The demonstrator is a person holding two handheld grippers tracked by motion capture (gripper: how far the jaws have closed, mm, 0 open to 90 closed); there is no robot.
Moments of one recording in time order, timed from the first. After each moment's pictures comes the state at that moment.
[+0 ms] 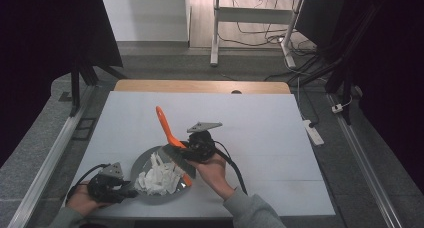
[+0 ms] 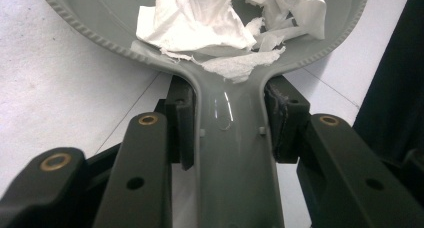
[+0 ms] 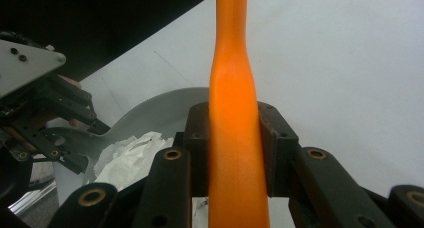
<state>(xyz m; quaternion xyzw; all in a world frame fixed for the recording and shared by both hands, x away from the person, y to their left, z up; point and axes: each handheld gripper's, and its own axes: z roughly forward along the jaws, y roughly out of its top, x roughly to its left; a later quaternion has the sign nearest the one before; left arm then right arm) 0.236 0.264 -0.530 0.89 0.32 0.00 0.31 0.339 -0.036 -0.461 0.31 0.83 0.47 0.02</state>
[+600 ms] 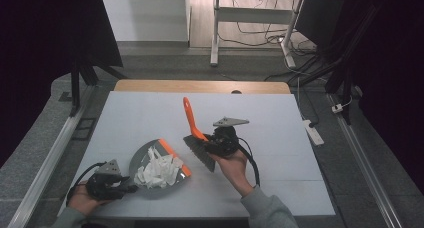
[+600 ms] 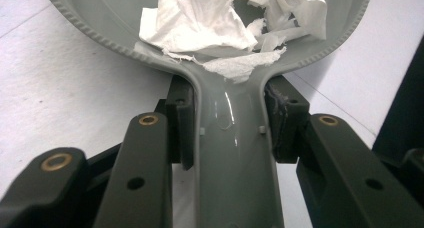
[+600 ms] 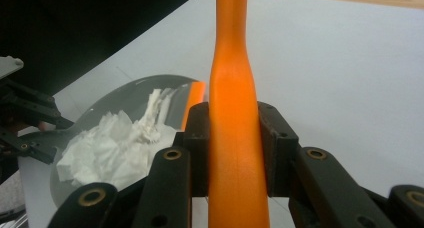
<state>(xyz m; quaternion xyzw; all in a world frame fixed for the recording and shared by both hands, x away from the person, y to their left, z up) 0.237 0.269 -0.530 0.87 0.36 0.04 0.34 0.353 -0.097 -0.453 0.35 0.80 0.48 0.06</state>
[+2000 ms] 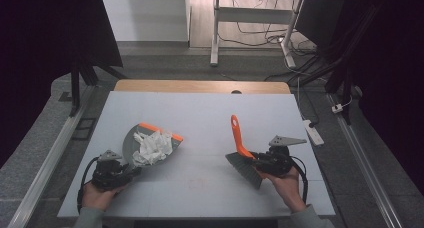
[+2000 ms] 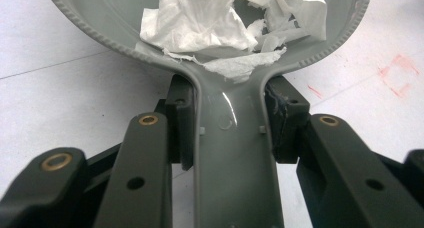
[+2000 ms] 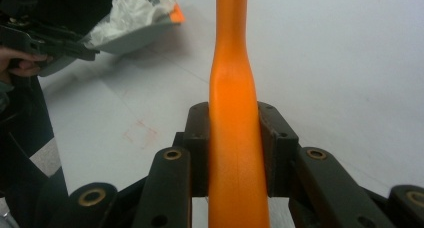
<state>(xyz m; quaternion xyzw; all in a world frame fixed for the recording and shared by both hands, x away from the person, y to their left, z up) 0.245 0.247 -0.514 0.75 0.55 0.10 0.36 0.326 -0.243 -0.474 0.36 0.80 0.49 0.02</state>
